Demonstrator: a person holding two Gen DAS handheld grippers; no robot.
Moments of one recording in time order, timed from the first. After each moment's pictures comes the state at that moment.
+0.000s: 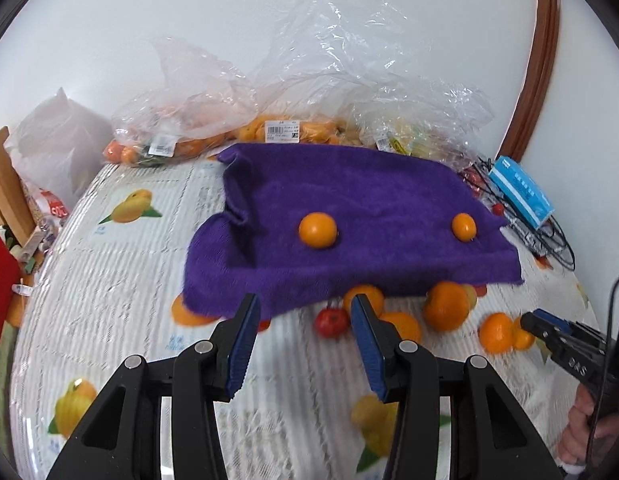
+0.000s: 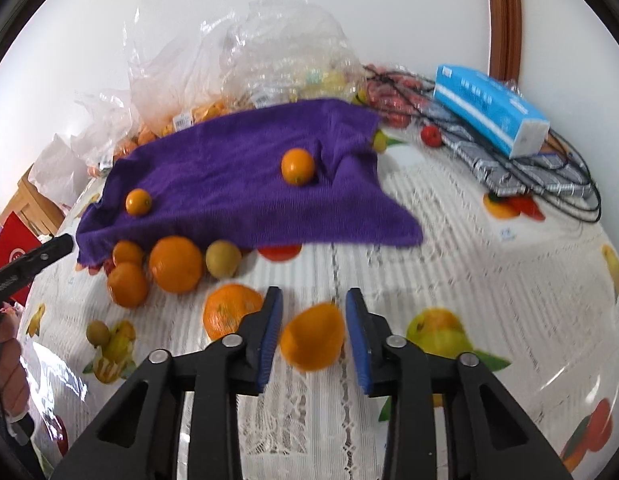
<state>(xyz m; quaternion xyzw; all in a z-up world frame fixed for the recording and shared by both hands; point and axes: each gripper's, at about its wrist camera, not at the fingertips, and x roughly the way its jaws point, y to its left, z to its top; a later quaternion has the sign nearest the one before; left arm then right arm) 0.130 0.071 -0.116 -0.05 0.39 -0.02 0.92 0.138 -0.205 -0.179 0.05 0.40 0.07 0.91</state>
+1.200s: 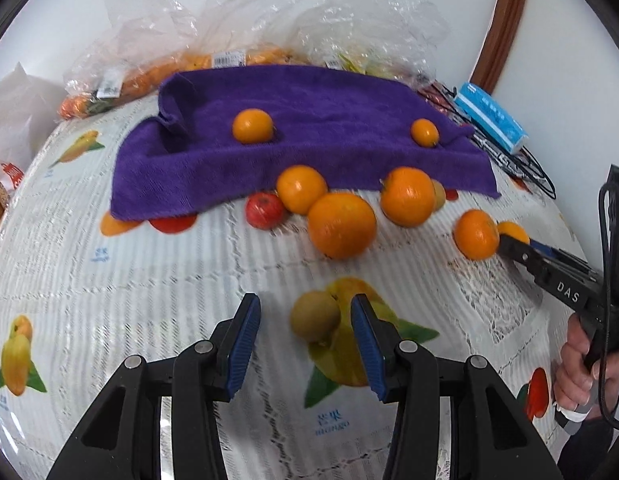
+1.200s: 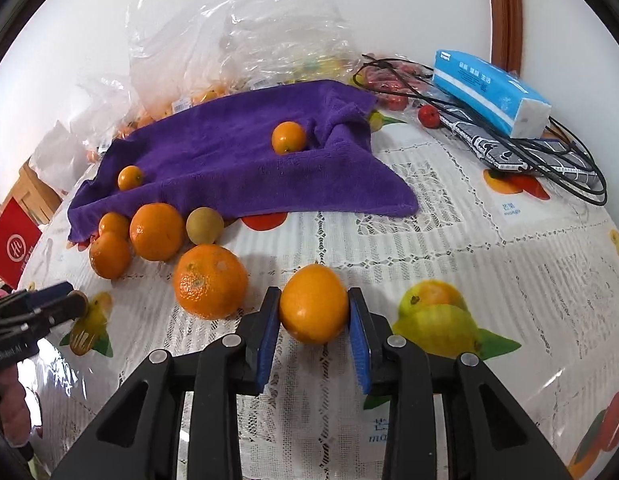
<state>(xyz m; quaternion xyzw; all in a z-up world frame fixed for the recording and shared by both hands) 0.106 0.032 -0.167 -0.03 0.46 -0.08 0.88 0.130 -0.213 -0.203 0.04 0.40 0.07 0.91</state>
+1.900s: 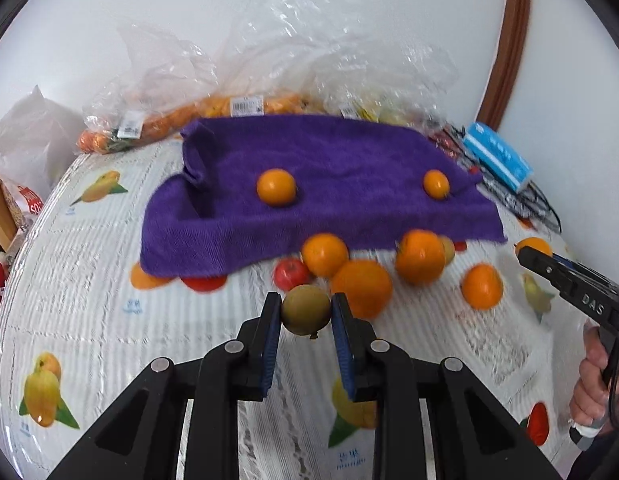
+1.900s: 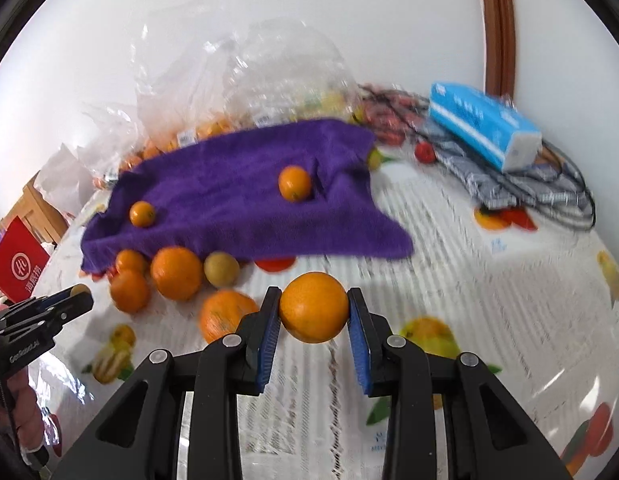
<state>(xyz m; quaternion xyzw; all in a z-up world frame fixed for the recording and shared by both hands) 0.117 0.050 -0.139 -0.03 0.40 -0.06 0.91 0.129 -0.209 -0.166 0.05 0.36 0.07 0.93</state>
